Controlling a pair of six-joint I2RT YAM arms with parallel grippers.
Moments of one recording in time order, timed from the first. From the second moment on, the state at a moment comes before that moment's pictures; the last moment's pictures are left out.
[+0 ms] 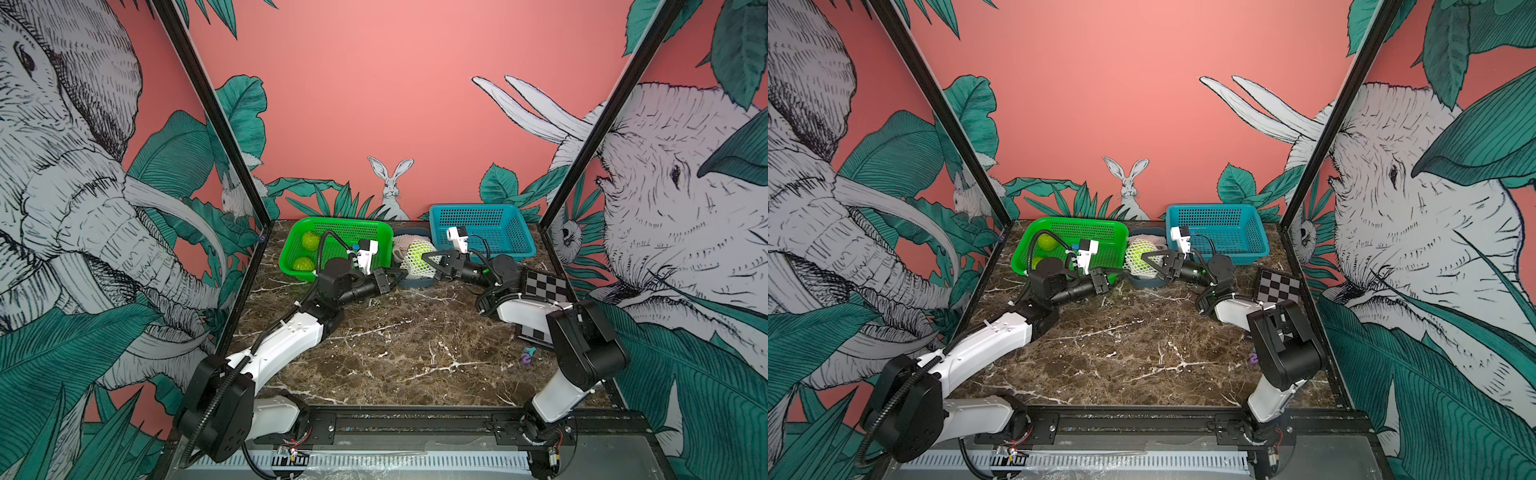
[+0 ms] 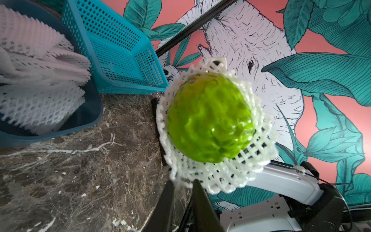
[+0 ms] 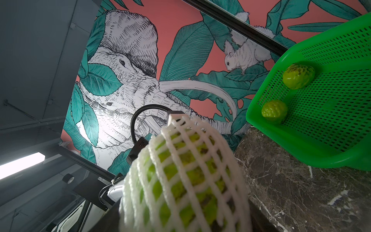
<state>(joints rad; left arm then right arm) -0.54 1.26 0.76 0.37 0.61 -0.94 0.39 1.68 0.84 1.22 -0.98 1.41</state>
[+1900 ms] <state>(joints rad) -0.61 1.27 0.86 0.26 0.55 -0.82 0.39 1.70 0.84 1.22 -0.97 1.42</state>
